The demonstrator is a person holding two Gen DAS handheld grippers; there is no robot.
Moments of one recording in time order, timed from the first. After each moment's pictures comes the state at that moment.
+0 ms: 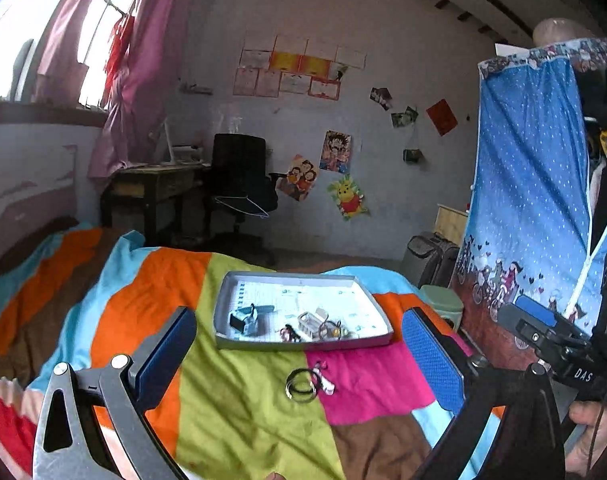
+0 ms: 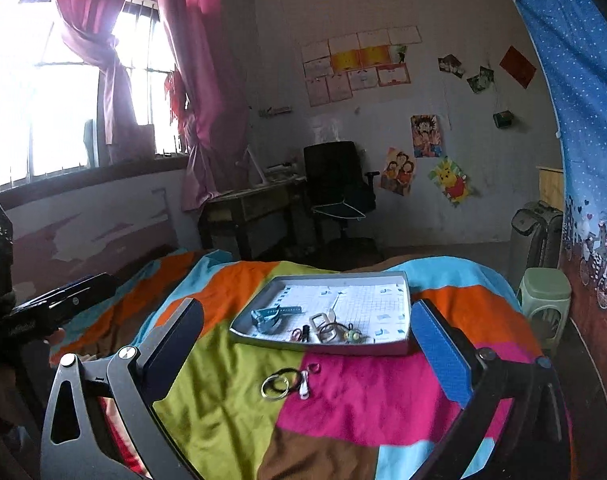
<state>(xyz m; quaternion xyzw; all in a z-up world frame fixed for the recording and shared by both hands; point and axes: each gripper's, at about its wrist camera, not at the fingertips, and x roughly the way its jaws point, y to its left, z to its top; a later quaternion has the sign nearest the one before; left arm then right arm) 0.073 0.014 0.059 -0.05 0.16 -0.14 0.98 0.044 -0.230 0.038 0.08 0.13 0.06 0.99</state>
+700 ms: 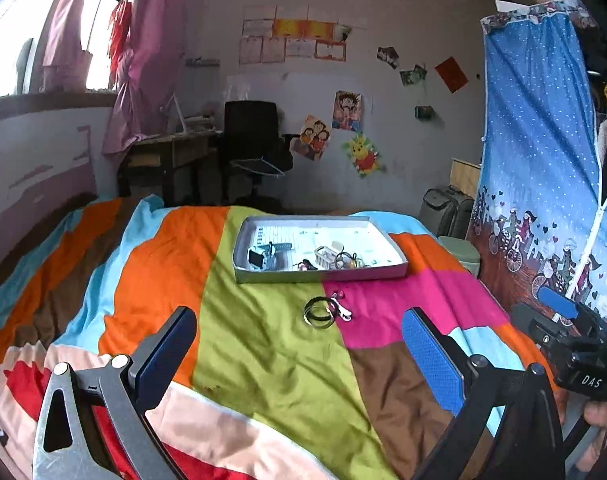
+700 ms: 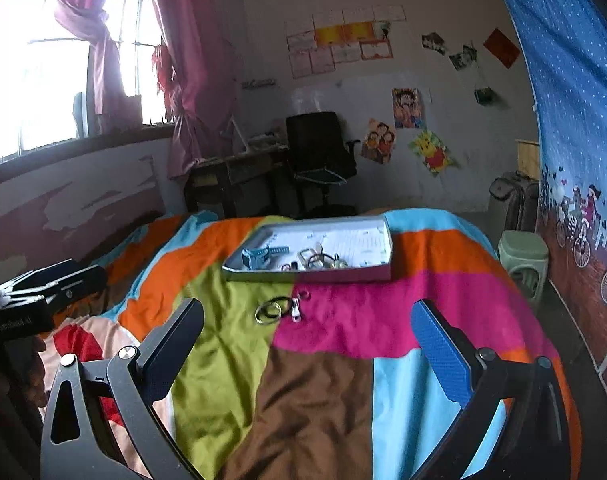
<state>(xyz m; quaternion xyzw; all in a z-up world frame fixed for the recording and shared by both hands) 0.032 0.012 0.015 -0.01 0.23 -0.11 0.97 -0.012 -0.224 -0.014 0.07 0.19 0.03 0.98</state>
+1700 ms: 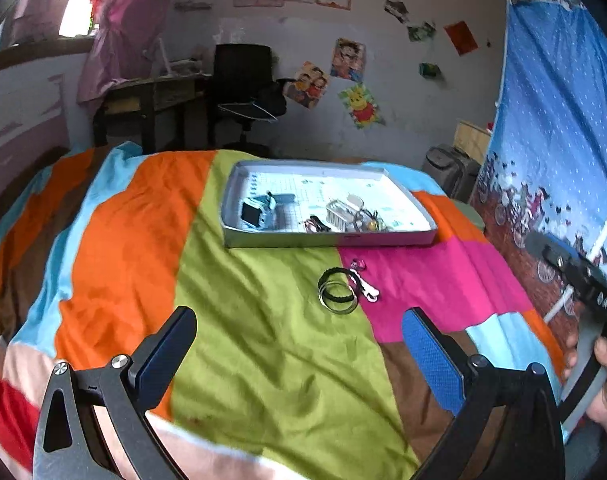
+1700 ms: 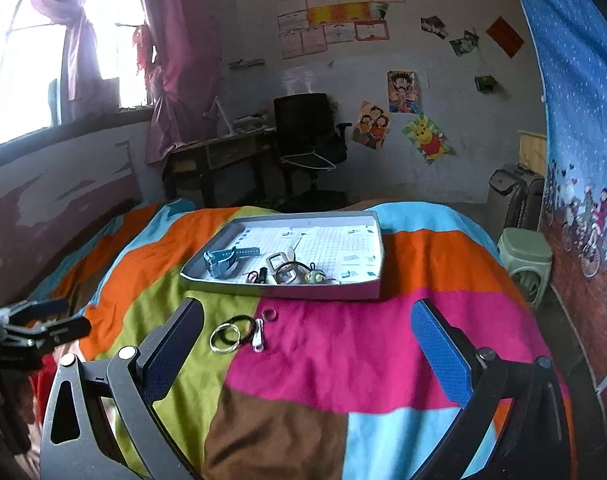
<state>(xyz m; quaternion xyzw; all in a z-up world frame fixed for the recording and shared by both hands) 0.146 0.015 -0.043 -0.01 0.33 -0.15 0.93 0.104 -0.246 -0.027 0.07 0.22 0.01 0.97</state>
